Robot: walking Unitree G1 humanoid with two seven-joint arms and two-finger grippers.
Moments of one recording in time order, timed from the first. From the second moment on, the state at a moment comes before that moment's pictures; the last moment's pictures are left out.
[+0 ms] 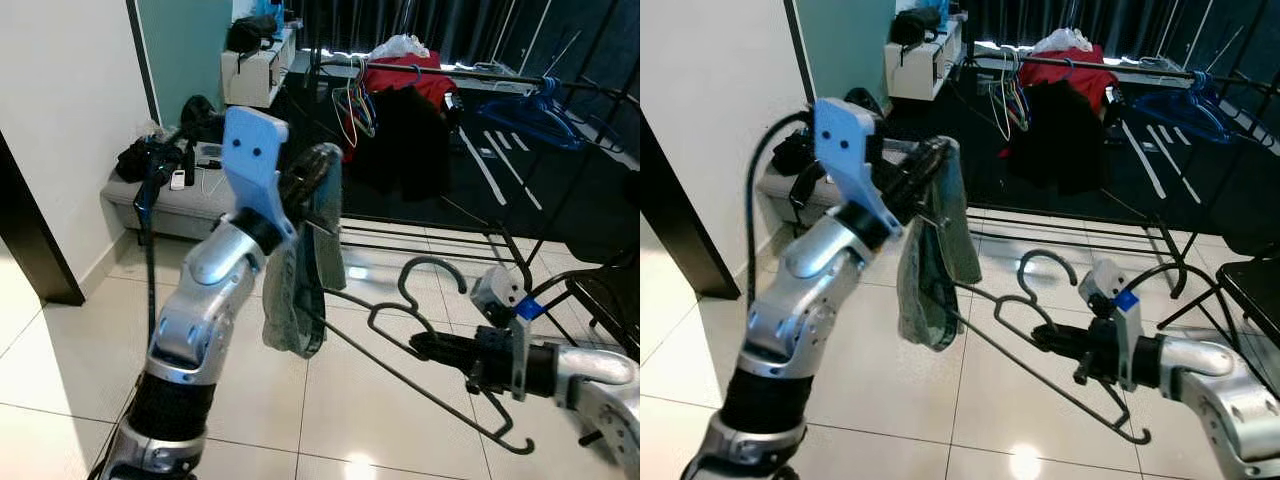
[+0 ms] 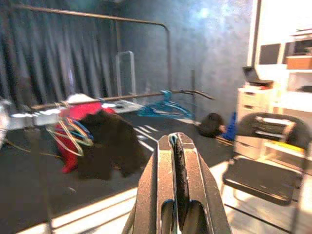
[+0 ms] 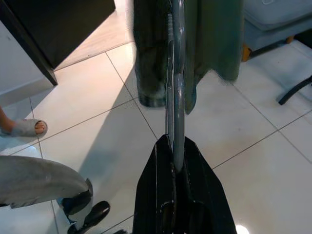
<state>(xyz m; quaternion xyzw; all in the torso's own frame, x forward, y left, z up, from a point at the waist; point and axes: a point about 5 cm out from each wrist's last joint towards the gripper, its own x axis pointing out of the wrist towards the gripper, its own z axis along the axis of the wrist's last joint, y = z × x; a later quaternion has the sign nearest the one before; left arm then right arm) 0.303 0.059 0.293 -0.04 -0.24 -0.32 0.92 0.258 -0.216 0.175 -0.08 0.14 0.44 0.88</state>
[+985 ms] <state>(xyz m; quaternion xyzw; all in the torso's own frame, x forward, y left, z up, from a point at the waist) 0.344 0.120 0.260 0.01 -0.10 -0.10 0.99 0.279 -0.220 0.186 -0.10 0.08 0.34 0.93</state>
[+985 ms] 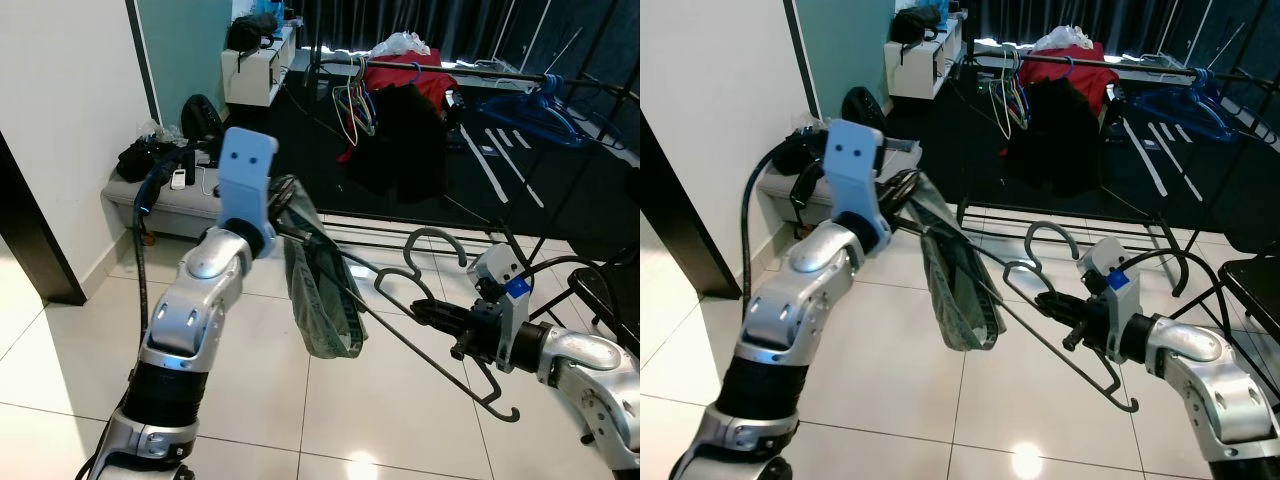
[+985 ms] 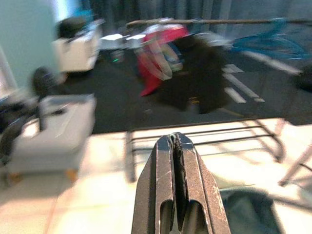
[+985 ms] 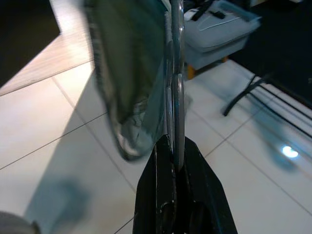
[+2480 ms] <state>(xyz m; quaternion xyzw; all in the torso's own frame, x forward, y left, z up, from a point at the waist) 0.280 0.023 0.211 0.09 -0.09 -0.42 0.90 0.324 -0.188 0.210 0.08 0.02 0.30 0.95</state>
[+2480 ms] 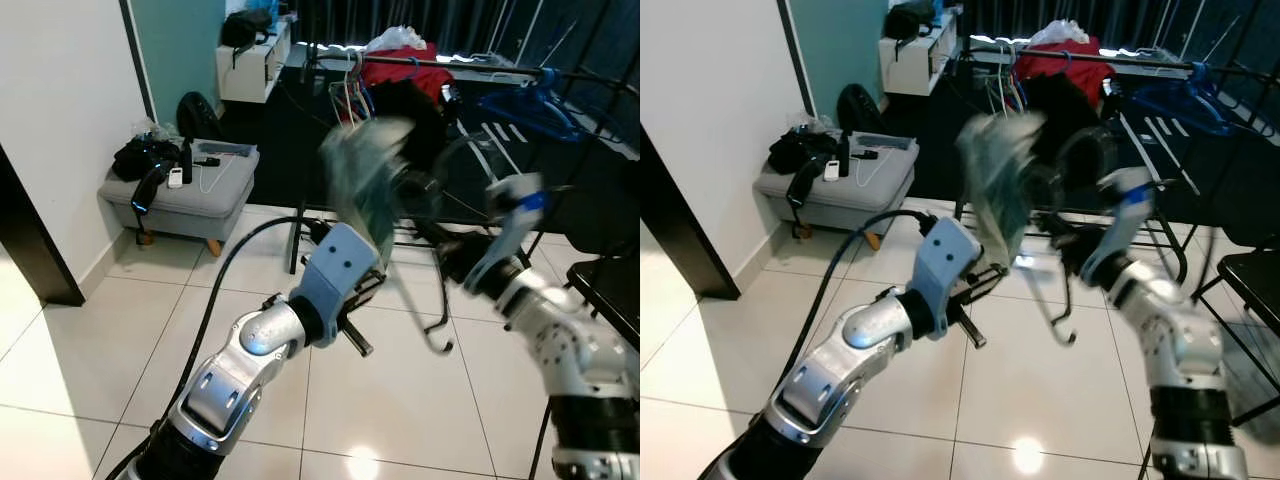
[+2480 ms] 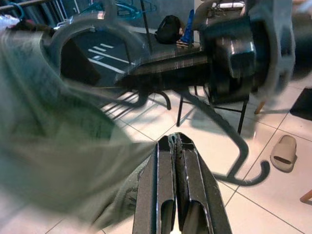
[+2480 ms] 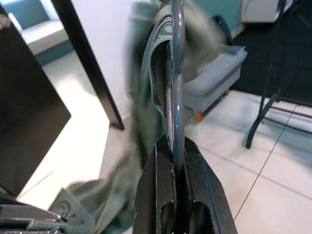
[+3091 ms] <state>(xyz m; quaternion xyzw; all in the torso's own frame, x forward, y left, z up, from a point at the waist) 0.255 0.023 0.225 0.05 -0.09 -0.54 0.84 0.315 -0.202 0.219 0.09 0.00 0.32 0.94</state>
